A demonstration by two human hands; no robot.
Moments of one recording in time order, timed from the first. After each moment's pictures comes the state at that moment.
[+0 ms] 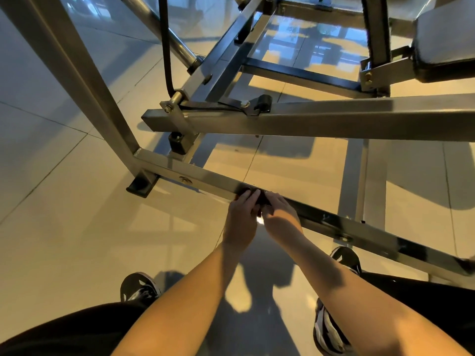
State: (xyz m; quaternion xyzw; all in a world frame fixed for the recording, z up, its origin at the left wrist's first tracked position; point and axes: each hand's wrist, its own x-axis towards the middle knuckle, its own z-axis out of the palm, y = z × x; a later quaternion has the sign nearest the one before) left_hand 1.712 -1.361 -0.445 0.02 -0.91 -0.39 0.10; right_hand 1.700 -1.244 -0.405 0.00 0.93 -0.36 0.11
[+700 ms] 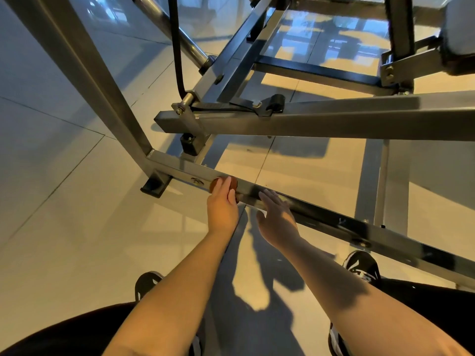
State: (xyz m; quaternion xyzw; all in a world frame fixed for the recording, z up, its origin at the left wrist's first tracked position) left_hand 1.695 -1.431 -0.445 0.18 -0.91 -0.37 0.09; right_hand 1.698 -1.275 -0.409 -0.09 0.94 -0.31 0.11
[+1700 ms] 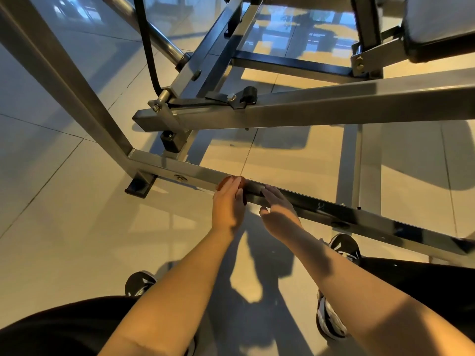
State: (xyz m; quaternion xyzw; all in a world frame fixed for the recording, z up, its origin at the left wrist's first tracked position) left_hand 1.700 -1.384 -0.434 0.03 -0.93 -0.36 0.10; right_hand 1.706 -1.230 -0.394 0.01 0.92 -0.35 0.19
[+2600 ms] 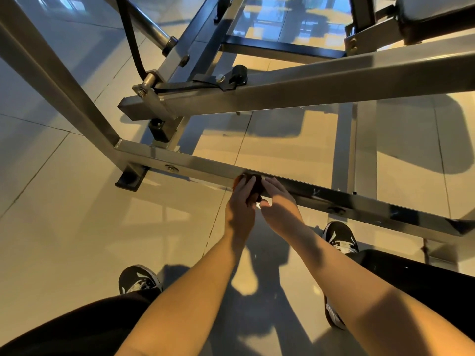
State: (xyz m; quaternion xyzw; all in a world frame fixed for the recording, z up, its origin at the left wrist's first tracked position) left_hand 1.733 -1.333 -0.452 0.05 -0.87 -0.49 0.10; right_hand 1.723 -1.220 -0.403 0.03 0.91 -0.39 0.14
